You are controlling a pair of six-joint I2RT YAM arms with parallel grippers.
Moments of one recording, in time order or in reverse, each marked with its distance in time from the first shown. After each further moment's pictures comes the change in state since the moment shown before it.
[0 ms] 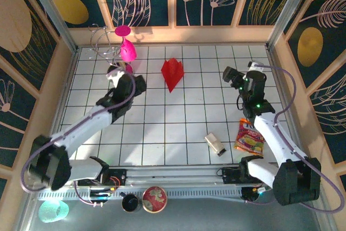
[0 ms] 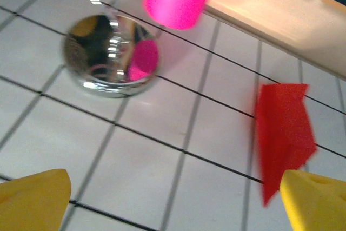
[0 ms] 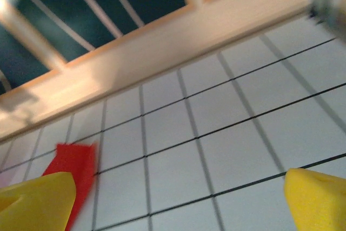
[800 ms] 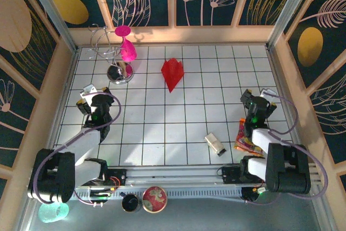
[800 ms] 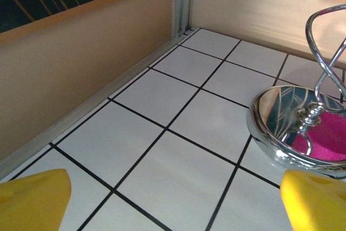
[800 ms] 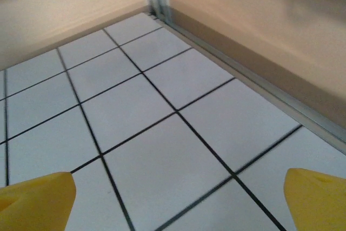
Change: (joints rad) left arm 0.363 -0.061 -0.471 0.690 -0.134 0.467; right arm -0.211 0.127 -0.468 0.584 0.180 -0.143
